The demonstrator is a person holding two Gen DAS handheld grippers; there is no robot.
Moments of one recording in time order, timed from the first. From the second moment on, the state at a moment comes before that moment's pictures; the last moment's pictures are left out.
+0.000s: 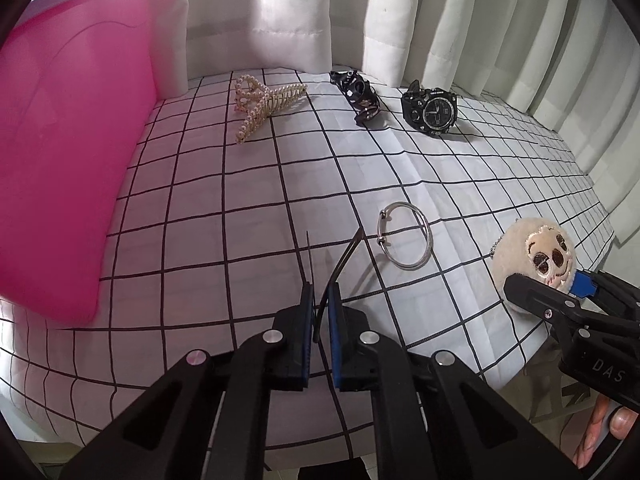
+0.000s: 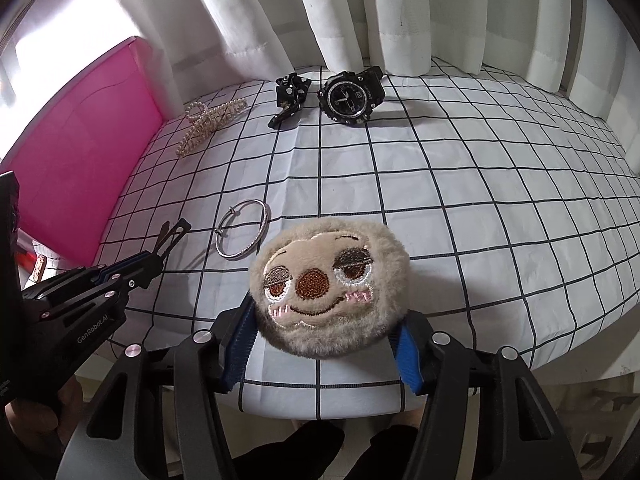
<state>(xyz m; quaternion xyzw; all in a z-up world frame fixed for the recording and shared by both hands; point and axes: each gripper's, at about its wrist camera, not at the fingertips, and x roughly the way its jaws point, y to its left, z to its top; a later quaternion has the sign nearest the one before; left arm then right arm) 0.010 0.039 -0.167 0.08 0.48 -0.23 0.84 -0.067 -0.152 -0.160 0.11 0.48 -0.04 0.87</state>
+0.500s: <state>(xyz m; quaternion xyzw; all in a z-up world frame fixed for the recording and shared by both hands) 0.016 0.055 -0.106 0.05 0.43 -0.23 0.87 -0.055 -0.141 -0.104 0.09 0.43 -0.03 0.90</state>
